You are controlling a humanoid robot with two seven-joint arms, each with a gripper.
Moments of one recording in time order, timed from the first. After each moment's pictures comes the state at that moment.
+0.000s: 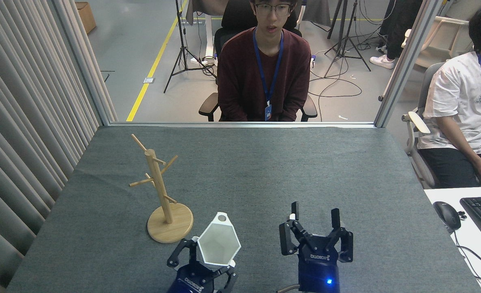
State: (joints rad) left arm 0.08 -0.01 -0.31 -1.53 -1.92 -0.08 0.36; right arm 0.05 0.20 0.17 -1.57 1.41 0.15 -0.44
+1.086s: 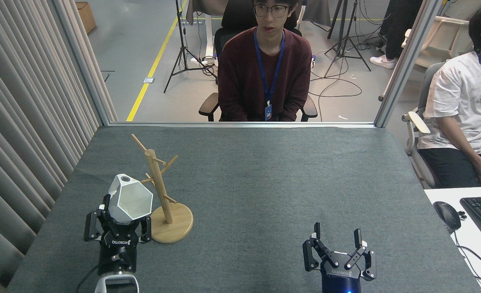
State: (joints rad) left arm -0.18 0.08 -0.10 -1.17 -2.09 0.55 0.36; right arm 0.07 0.11 0.10 -1.47 1.47 0.20 -0.39
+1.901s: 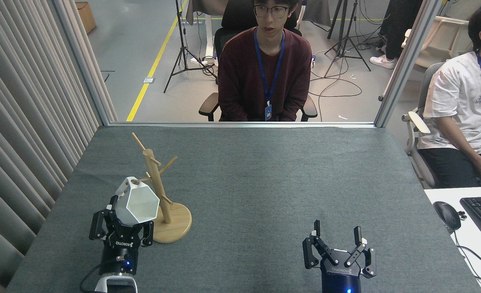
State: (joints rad) left arm -0.20 0.10 -0.12 -1.08 -2.14 0.54 0.41; right arm 0.06 0.11 0.10 -1.47 1.47 0.19 -0.40
